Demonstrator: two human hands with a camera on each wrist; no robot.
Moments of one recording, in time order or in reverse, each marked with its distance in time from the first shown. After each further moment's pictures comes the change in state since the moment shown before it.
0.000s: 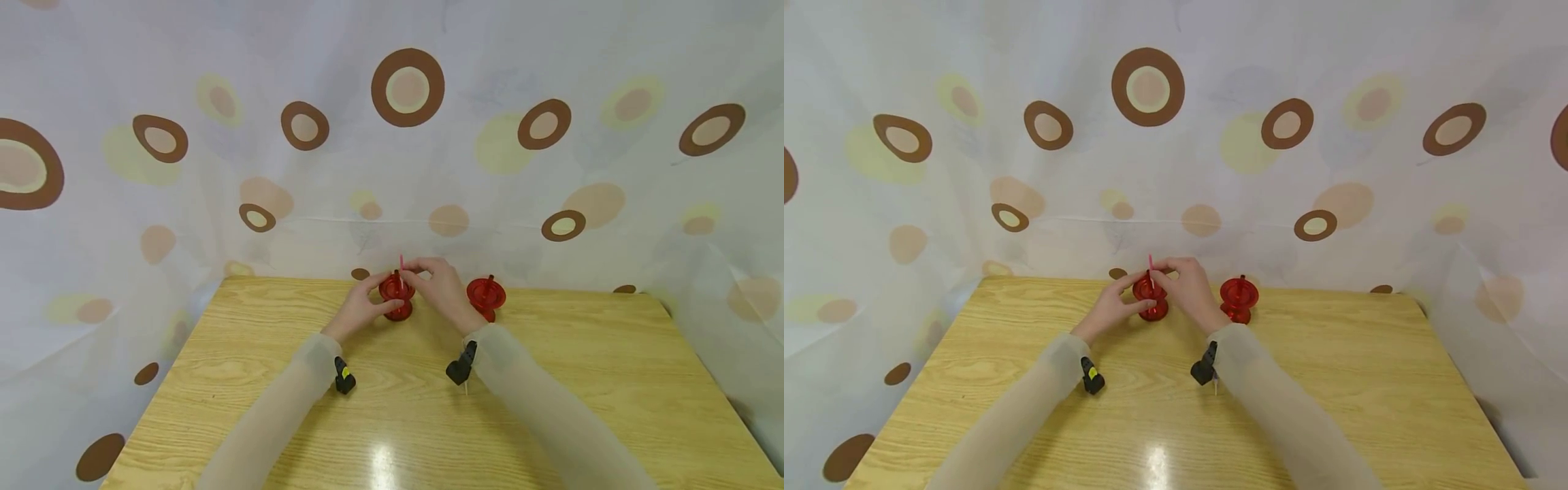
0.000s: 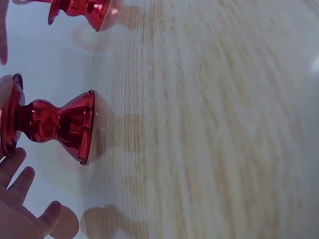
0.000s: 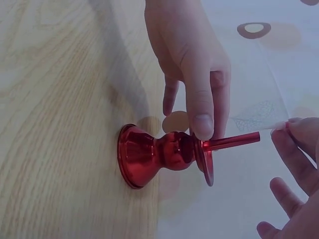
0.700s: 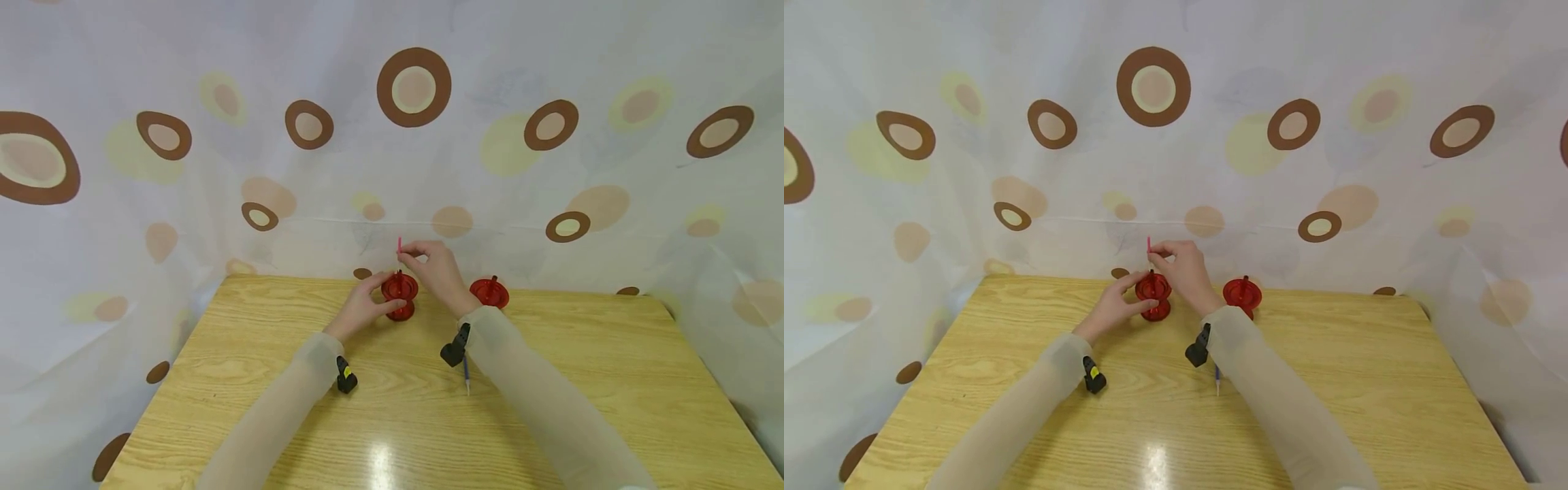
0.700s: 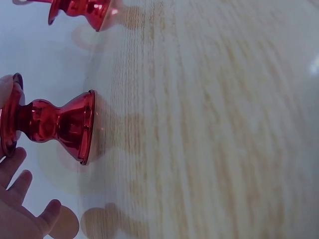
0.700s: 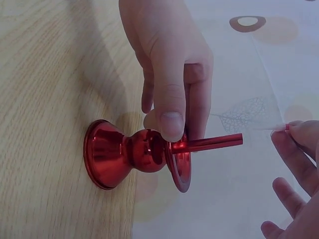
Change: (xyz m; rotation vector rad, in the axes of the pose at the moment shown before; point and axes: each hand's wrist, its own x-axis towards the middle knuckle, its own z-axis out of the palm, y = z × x) left_hand 0.002 -0.001 -0.002 0.023 0.004 0.001; right_hand 0.028 -0.011 0.000 0.013 0.048 -0.066
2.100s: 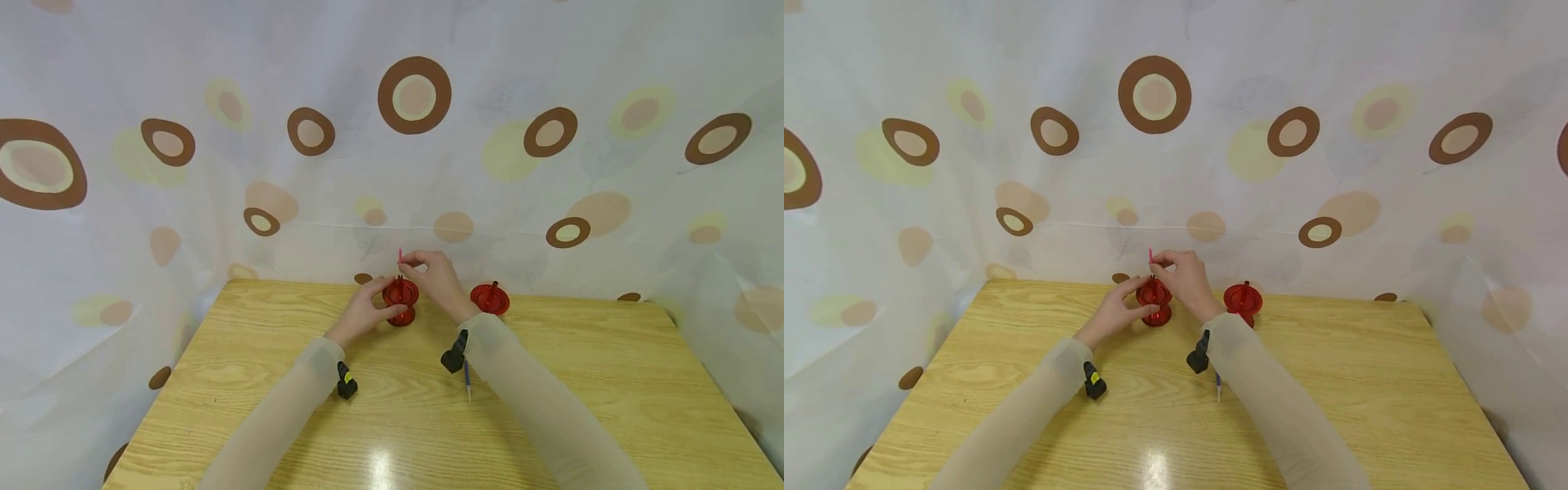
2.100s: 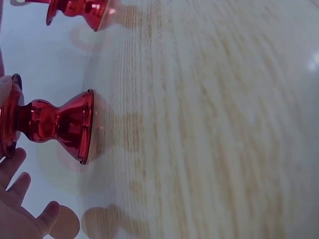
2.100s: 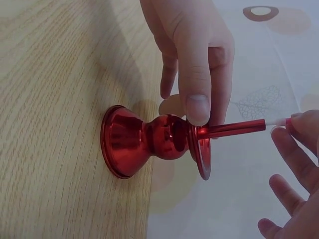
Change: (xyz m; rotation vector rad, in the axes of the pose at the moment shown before) left_hand 0.000 -0.001 0.003 0.033 0.020 0.030; right_hand 0.001 0.009 0.004 -0.029 -0.058 0.019
